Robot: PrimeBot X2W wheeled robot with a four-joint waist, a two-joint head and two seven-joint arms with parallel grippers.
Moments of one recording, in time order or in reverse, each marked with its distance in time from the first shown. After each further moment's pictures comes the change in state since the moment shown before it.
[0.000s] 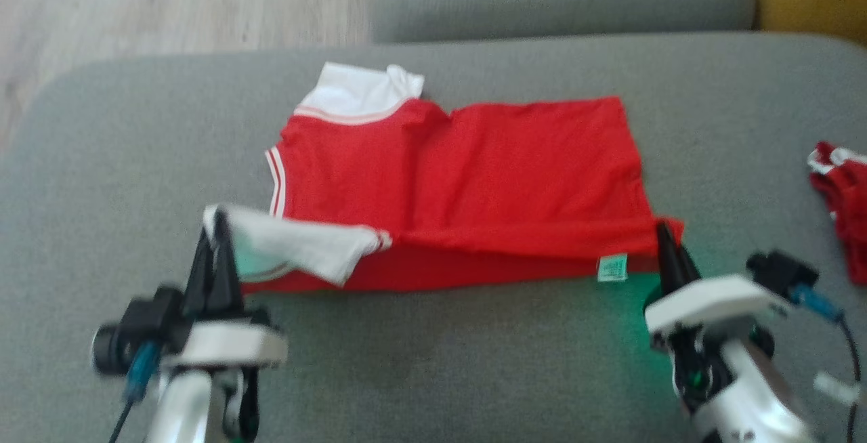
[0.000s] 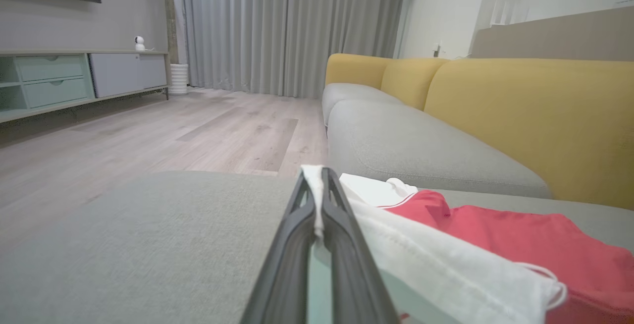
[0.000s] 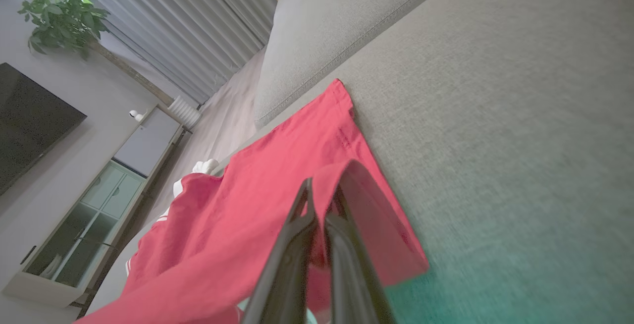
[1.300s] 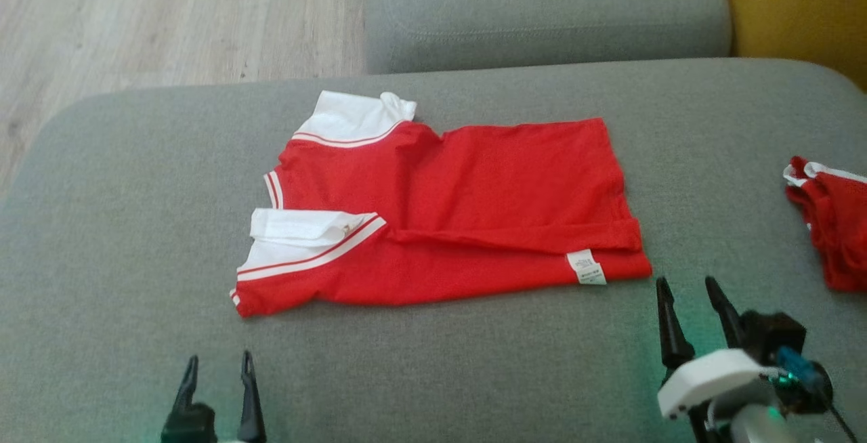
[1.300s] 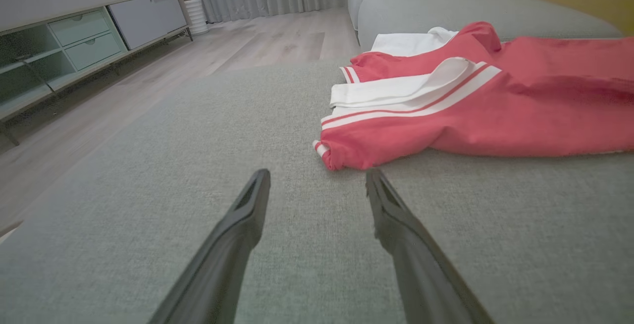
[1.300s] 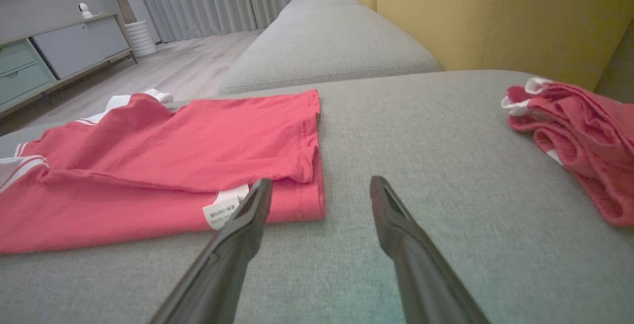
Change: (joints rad) left arm 0.170 0.004 0.022 0.188 0.167 0.099 0.000; right arm 0.168 0.059 -0.242 -0.106 -0.730 0.000 -0.074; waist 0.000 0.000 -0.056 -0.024
